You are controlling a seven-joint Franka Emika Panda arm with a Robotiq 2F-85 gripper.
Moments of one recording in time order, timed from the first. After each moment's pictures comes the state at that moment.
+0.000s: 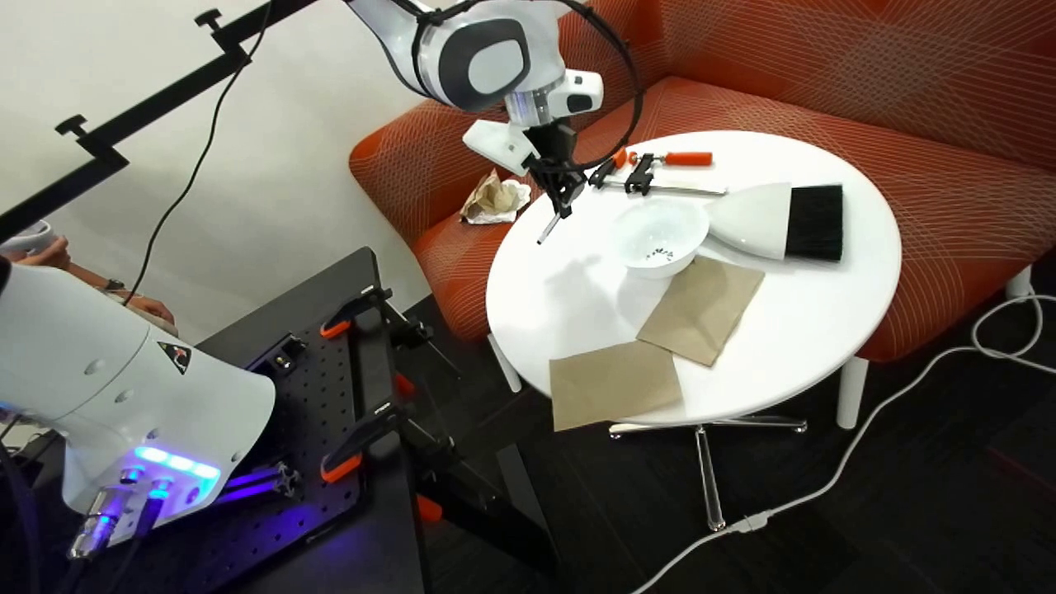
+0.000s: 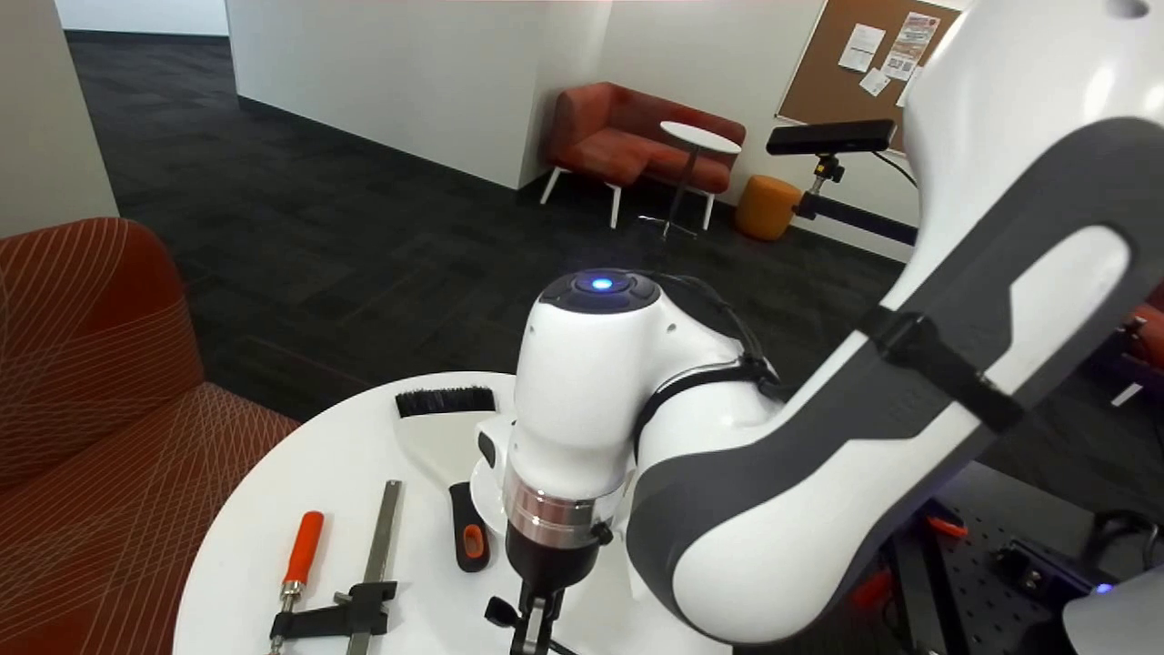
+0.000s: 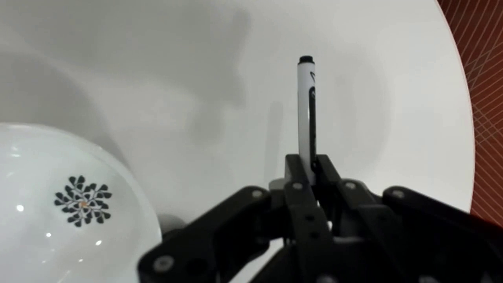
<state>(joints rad) 0.19 0.77 0.11 -2.04 0.04 2.73 -0.02</state>
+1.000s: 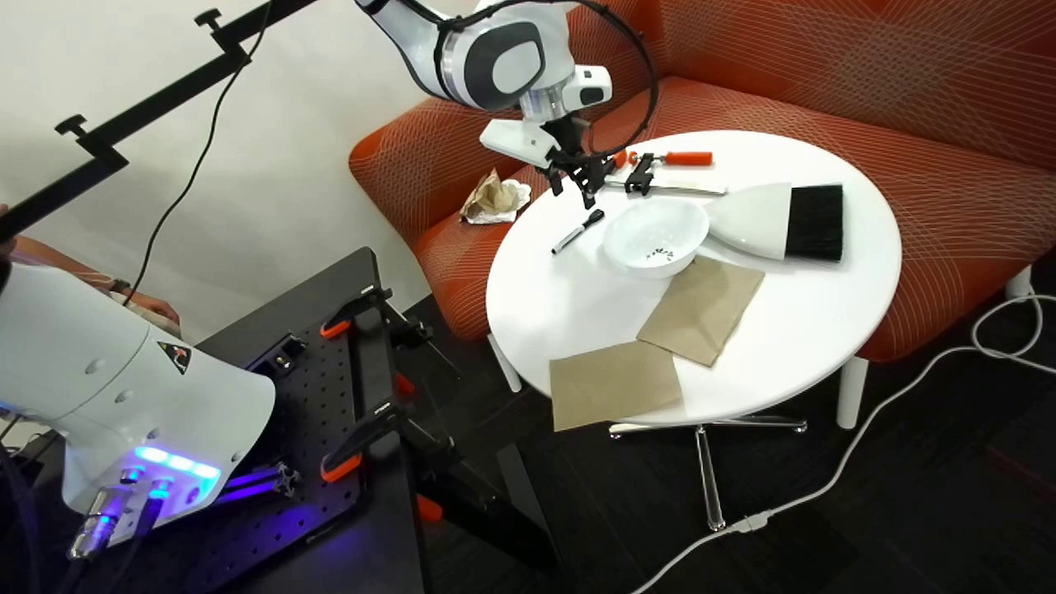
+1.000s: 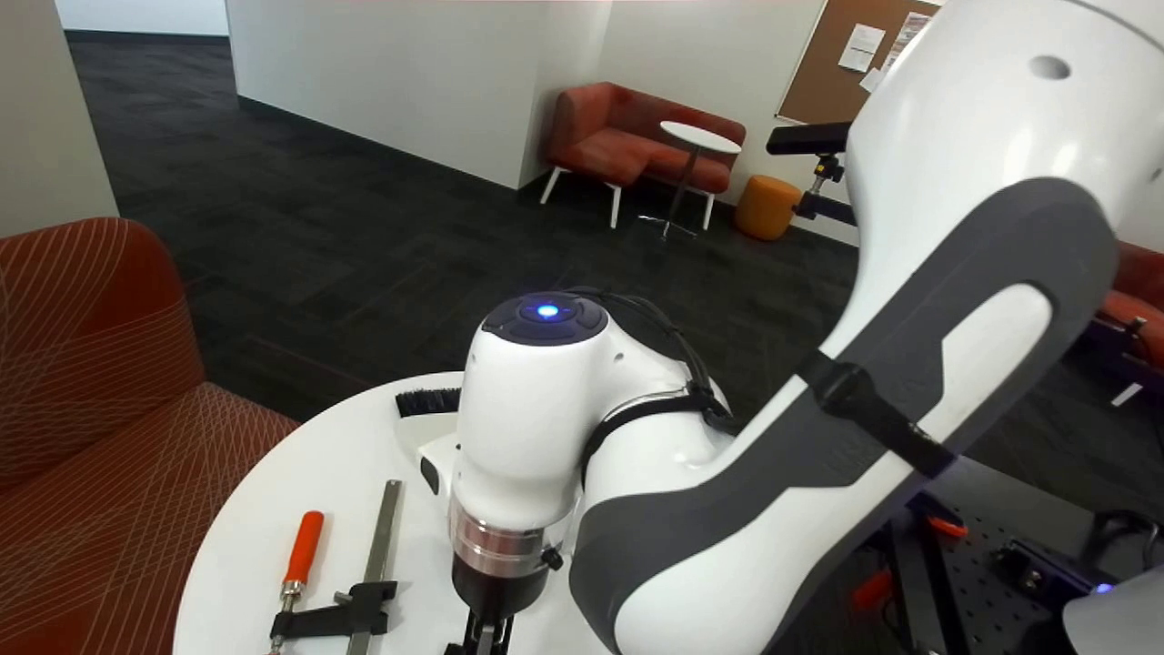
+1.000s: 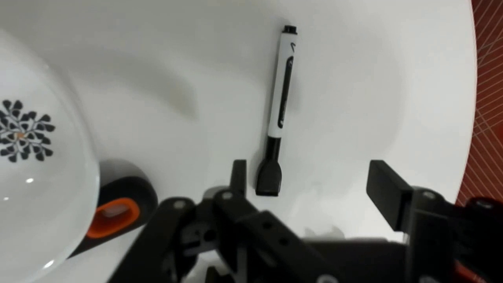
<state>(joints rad) 0.20 0.87 0.13 -1.91 -0.02 2.73 -0.05</state>
